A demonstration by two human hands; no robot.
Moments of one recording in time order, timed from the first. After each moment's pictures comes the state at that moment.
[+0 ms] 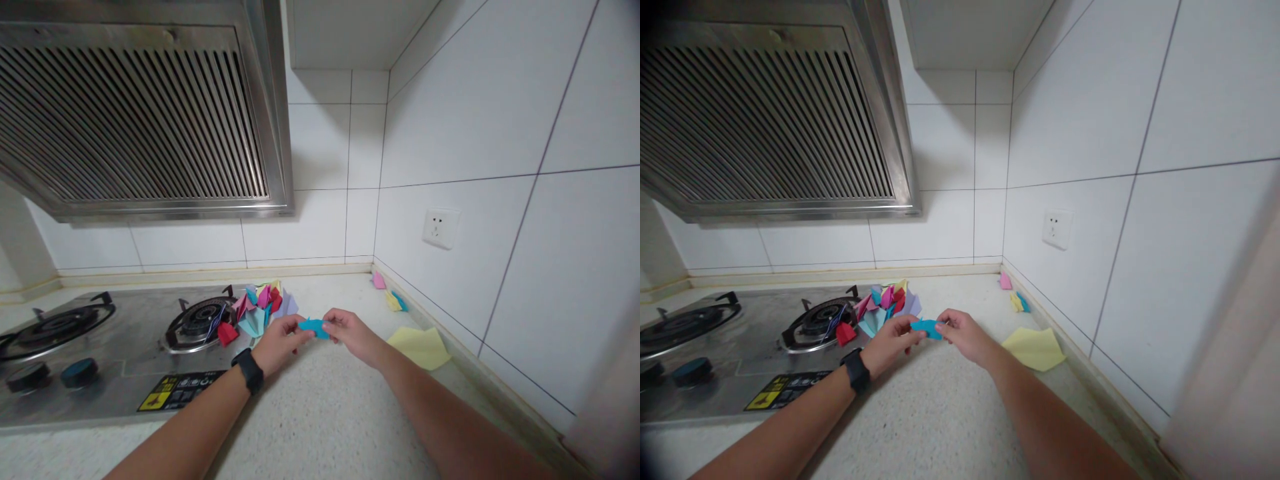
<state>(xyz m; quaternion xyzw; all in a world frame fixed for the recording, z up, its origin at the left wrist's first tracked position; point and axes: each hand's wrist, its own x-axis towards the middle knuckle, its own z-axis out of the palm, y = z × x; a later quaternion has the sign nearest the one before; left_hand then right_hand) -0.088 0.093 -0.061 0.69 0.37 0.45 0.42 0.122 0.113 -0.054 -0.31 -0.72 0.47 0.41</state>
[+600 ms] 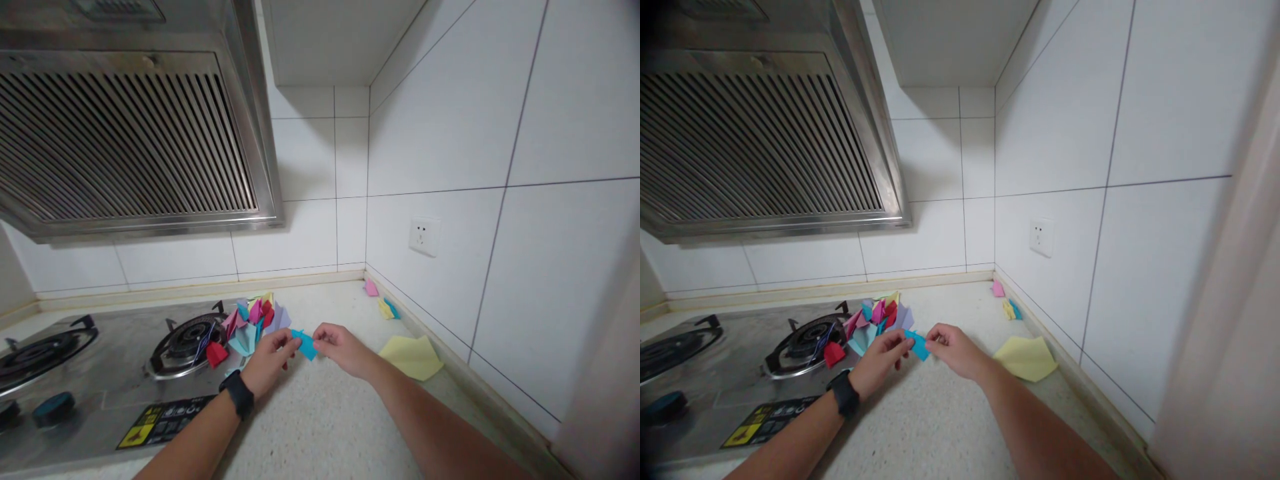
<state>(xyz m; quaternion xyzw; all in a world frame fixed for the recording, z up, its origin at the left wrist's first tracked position) -0.082 0.092 -0.058 0.69 0.40 0.46 0.39 0.123 0.112 -0.054 -0.32 -0.73 0.47 0.39</state>
